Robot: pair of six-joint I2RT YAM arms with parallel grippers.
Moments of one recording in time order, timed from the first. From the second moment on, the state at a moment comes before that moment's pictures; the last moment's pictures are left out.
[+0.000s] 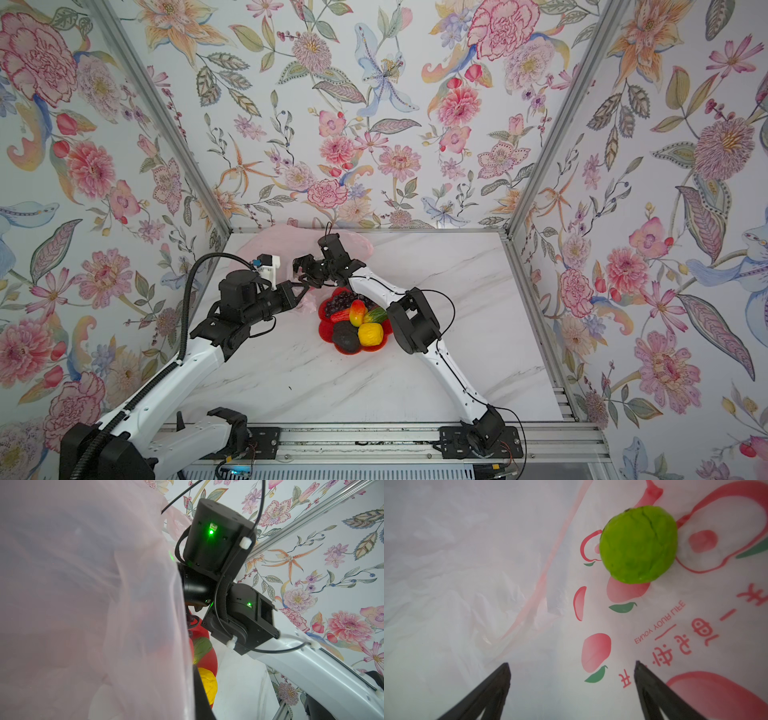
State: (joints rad) left arm -0.31 1.07 0.76 -0.12 0.36 -0.65; right arm 0.77 2.63 2.31 -0.09 -0.65 1.09
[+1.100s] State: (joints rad) left arm -0.29 1.08 0.82 -0.28 0.25 -0.63; right arm 0.72 2.20 2.11 -0.73 -0.47 0.67
